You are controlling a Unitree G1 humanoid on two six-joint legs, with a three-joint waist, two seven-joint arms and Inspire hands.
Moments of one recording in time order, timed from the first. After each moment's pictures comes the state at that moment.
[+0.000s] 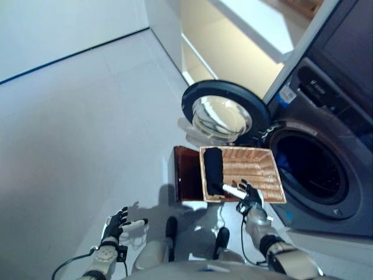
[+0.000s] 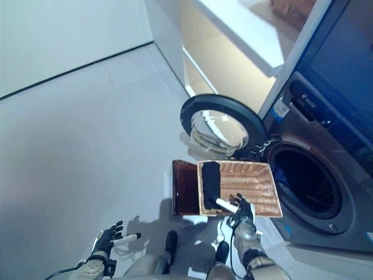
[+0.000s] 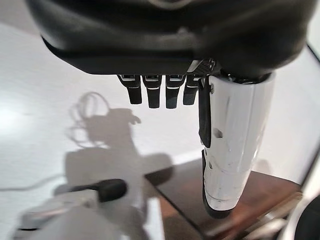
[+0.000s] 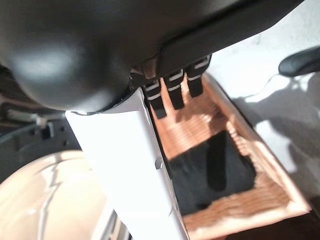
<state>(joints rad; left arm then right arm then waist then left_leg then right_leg) -0.02 0.25 -0.22 1.21 -0.19 -0.31 0.16 -0.34 -0.21 0.11 1.19 0.39 -0.19 -0.27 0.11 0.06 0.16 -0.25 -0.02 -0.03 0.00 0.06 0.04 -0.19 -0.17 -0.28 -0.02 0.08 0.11</state>
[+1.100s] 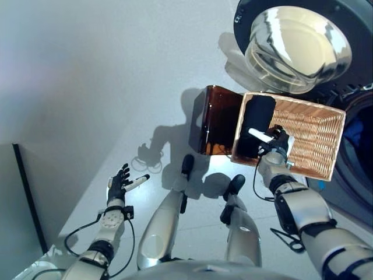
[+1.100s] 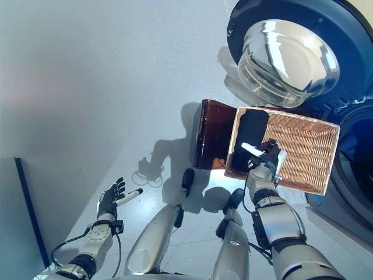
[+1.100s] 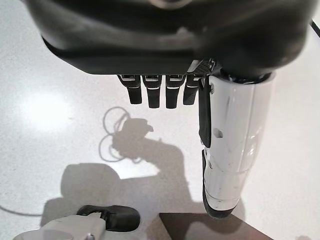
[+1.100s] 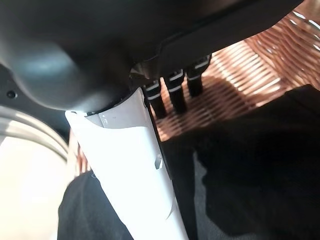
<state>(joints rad) -0.16 0.25 -0.22 1.03 -0.36 -0.39 0.22 -0.80 -0.36 0.11 1.39 0.44 -0.20 -0.46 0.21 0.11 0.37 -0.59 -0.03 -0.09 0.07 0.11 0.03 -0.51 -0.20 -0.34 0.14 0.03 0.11</state>
